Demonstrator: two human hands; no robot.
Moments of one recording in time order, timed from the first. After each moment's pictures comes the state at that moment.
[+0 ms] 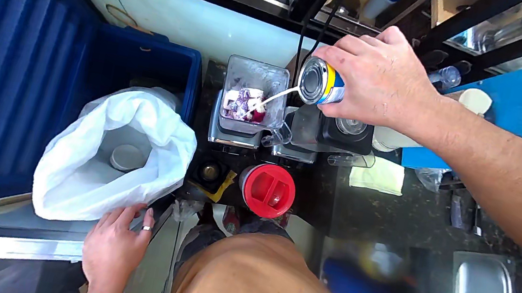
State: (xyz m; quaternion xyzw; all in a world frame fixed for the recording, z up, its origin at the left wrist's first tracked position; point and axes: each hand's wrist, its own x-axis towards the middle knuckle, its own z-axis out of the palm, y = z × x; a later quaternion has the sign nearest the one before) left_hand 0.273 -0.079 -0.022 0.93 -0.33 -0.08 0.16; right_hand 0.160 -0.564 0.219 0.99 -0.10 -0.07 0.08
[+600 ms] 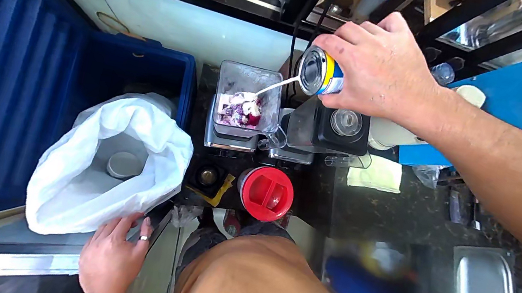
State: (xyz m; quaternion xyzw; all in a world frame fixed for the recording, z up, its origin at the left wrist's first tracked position) left_hand 0.273 -0.080 -0.021 0.93 -0.33 -0.08 0.15; right_hand 0.163 -0.581 0.222 0.99 -0.11 -0.06 0.10
